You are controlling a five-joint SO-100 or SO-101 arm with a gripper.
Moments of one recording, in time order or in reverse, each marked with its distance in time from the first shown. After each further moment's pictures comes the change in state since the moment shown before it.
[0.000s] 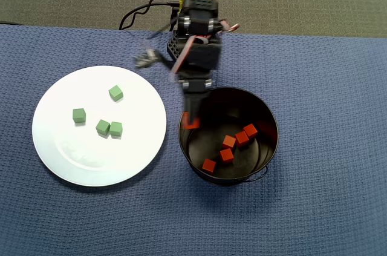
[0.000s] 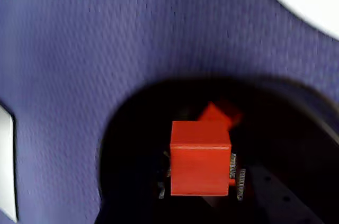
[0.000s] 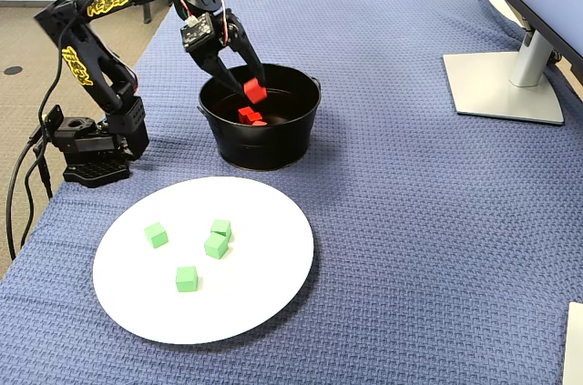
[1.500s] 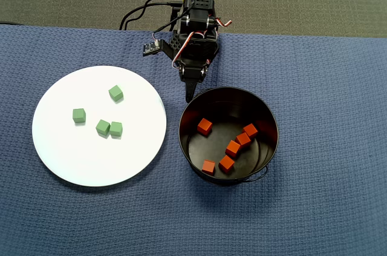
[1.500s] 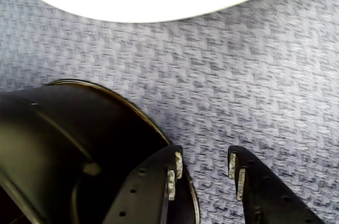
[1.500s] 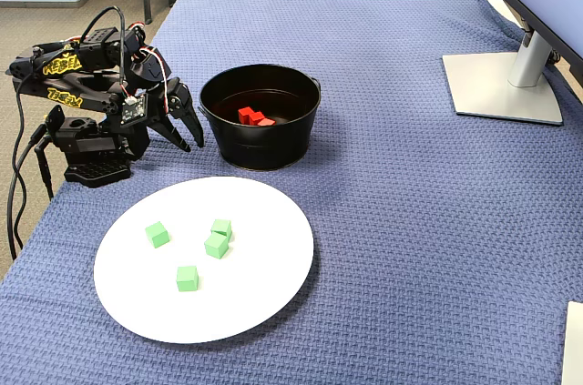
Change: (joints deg) arm 4.5 48.3 57.7 -1.4 8.3
